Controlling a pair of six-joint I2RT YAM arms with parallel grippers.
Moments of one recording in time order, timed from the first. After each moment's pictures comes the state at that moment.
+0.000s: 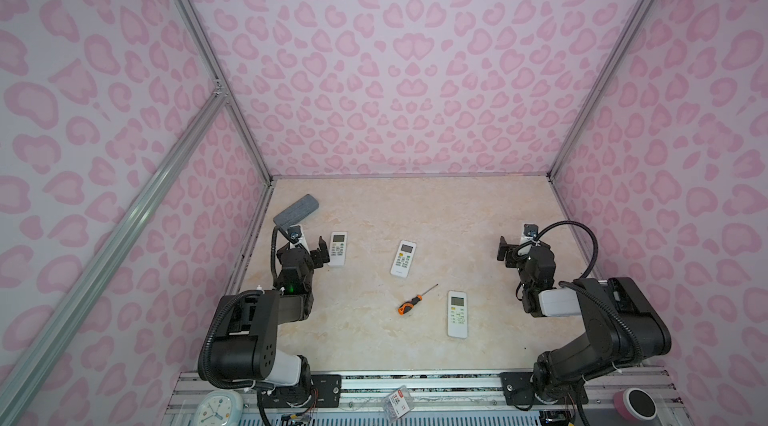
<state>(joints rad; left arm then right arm) 0.00 1.47 0.32 0.86 -0.16 -0.07 0.03 1.56 0.31 0.96 0.16 0.00</state>
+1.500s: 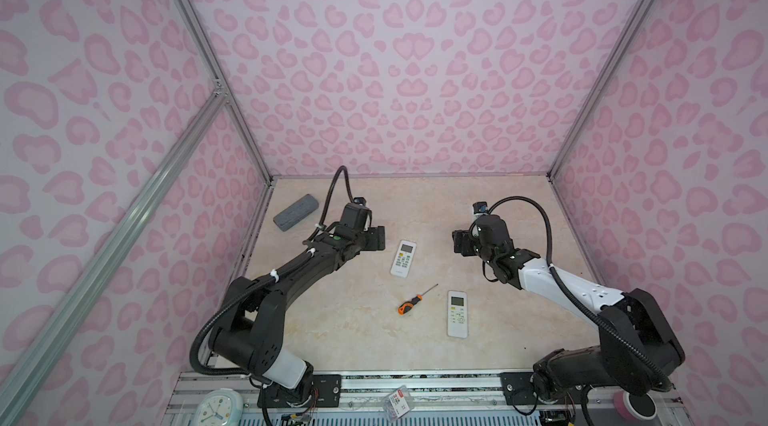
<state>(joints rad) -0.52 1.61 1.06 -0.32 -0.08 -0.35 0.51 1.43 0.80 -0.07 0.18 0.33</state>
